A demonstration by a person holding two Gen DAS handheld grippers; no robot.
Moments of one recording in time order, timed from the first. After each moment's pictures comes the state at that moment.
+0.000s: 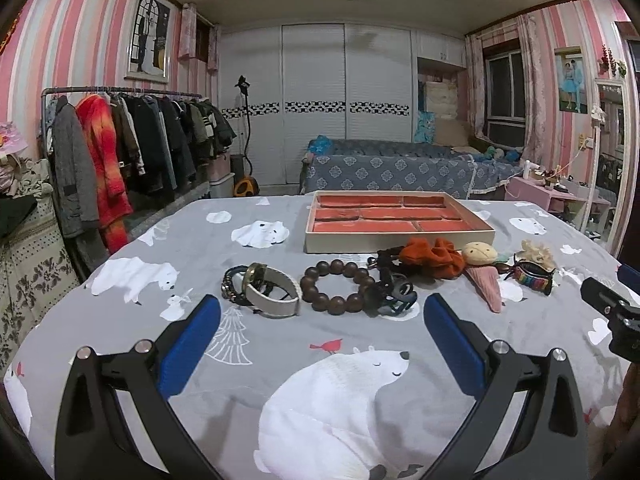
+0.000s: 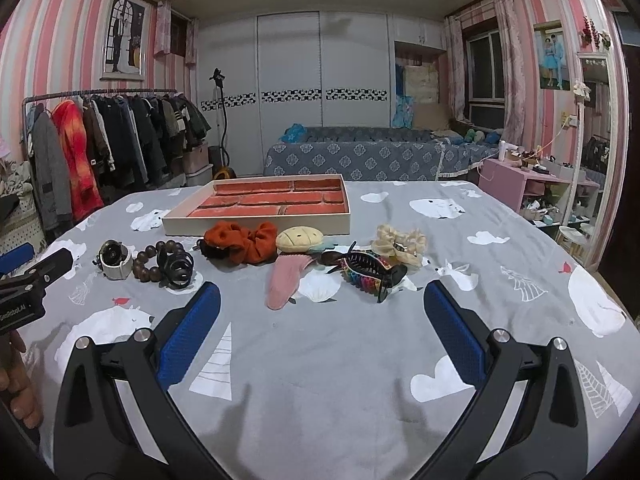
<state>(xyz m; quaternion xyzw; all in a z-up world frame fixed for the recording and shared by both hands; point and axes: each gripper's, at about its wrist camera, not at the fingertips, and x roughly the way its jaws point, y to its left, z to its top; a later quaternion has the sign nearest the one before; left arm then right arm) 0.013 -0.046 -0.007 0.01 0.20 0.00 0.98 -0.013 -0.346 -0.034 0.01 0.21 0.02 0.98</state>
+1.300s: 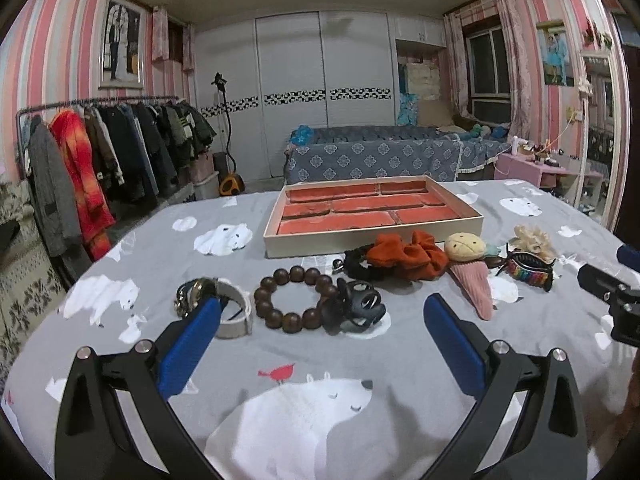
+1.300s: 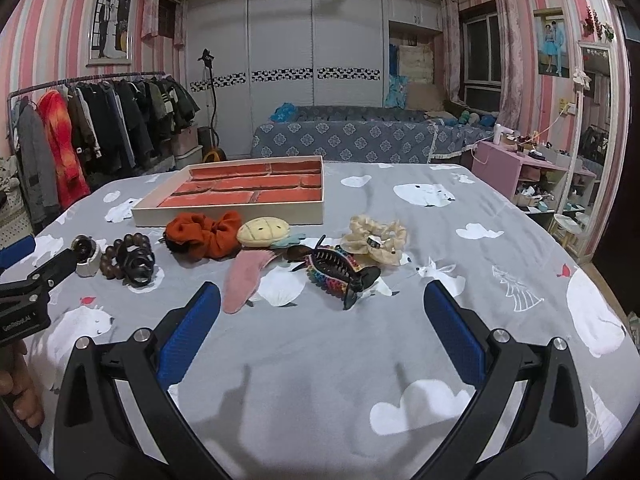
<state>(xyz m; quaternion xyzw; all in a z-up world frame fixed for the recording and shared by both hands) 0.060 -0.088 -0.014 0.05 0.22 -0.02 0.97 0.027 -0.378 -0.039 0.01 0.25 0.00 0.97</state>
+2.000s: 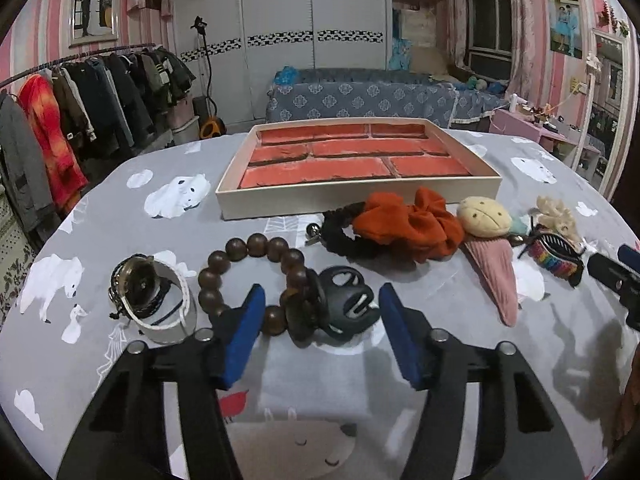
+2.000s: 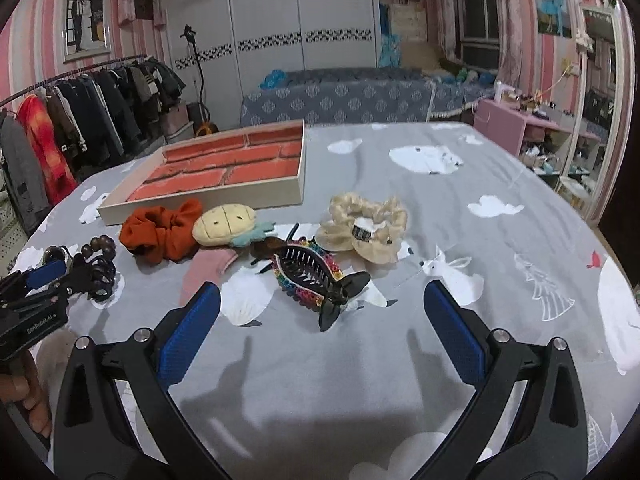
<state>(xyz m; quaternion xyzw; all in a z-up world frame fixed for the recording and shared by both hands) 0.140 -0.100 -0.044 0.04 0.33 -0.04 0.94 0.094 -0.406 -0.060 0.05 0.32 0.00 0.94</state>
